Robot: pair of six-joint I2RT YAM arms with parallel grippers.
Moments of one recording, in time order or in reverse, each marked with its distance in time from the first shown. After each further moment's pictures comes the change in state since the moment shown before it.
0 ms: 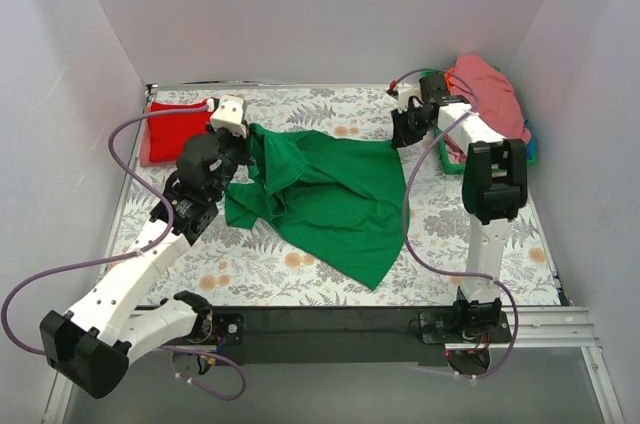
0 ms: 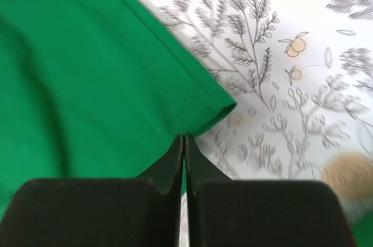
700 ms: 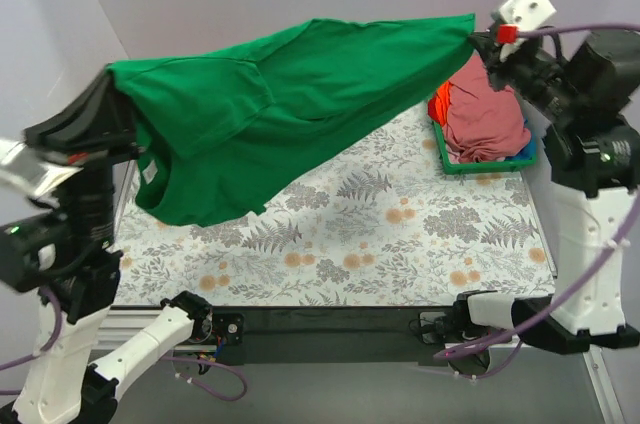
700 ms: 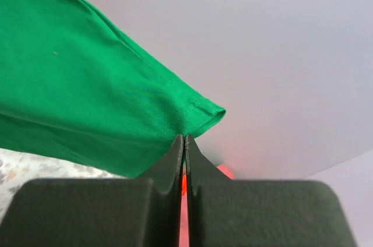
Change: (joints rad) left arm 0.000 -0.281 0.420 0.179 0.053 0.050; right arm 0.002 -0.893 0.278 -0.109 0.040 -0.215
